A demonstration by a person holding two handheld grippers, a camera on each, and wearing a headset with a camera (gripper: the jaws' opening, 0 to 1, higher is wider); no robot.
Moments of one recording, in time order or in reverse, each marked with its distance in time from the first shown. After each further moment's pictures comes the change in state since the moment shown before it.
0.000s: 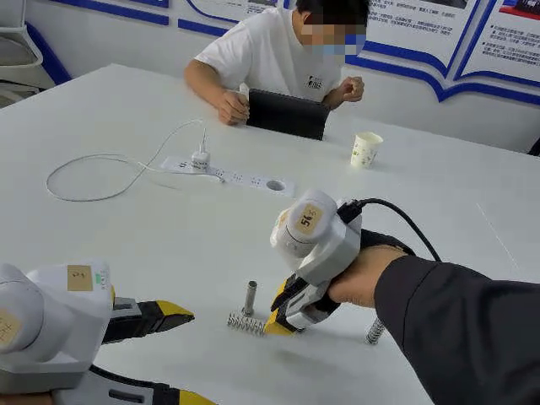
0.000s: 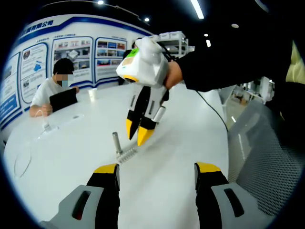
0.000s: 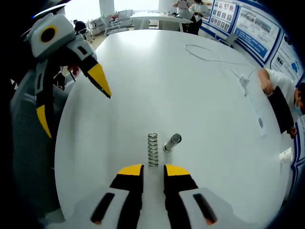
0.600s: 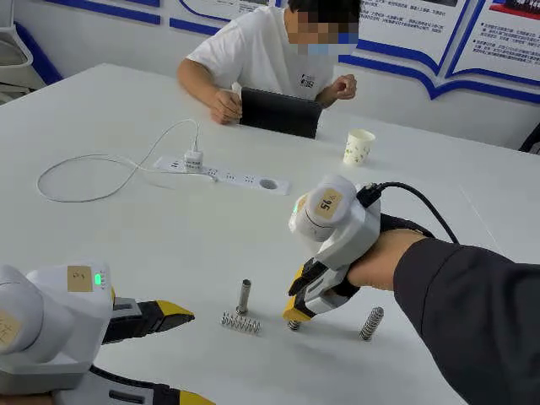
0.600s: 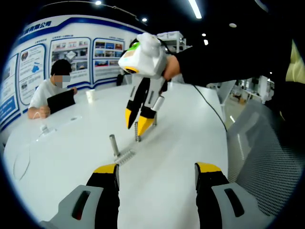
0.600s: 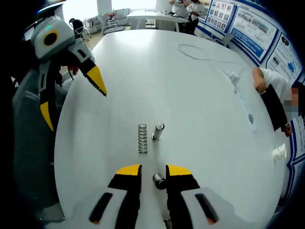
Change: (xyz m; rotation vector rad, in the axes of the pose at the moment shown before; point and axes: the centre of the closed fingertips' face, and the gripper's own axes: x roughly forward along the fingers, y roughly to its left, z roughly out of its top) left arm 0.007 -0.006 0.005 0.014 -0.002 -0.016; right arm -0.027 -0.015 -0.011 -0.001 0.015 -0.041
